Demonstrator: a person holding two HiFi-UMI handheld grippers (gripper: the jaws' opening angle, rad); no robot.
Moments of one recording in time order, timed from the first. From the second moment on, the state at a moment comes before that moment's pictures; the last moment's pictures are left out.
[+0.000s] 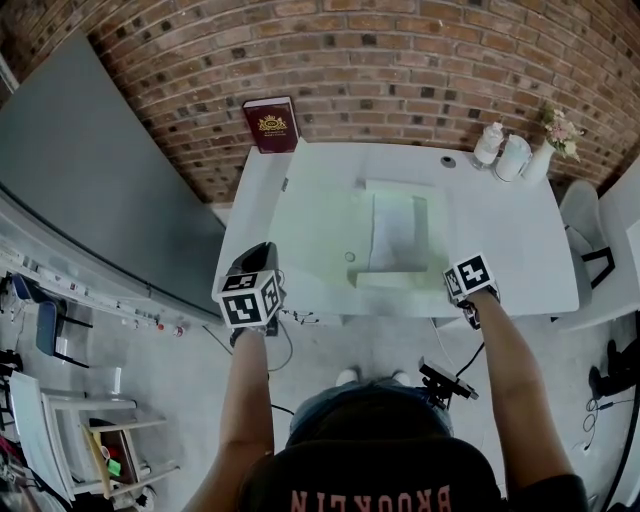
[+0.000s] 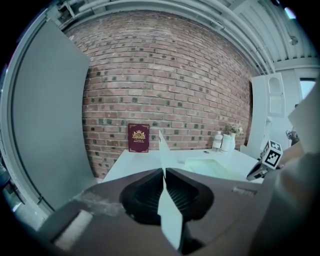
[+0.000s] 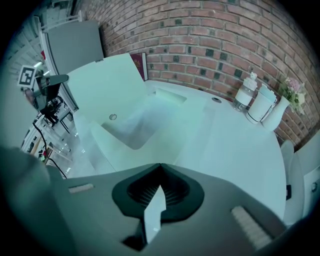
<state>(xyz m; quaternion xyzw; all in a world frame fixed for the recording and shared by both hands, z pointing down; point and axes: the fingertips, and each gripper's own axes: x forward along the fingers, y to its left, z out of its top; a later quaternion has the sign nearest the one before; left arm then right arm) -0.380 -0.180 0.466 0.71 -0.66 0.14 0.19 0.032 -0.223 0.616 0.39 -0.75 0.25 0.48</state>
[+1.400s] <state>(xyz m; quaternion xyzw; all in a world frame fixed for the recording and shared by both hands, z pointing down) -0.465 -0.176 0.590 0.62 -0.67 0.21 0.34 0.031 -0.219 0.615 0.40 -0.72 0.20 0.53</state>
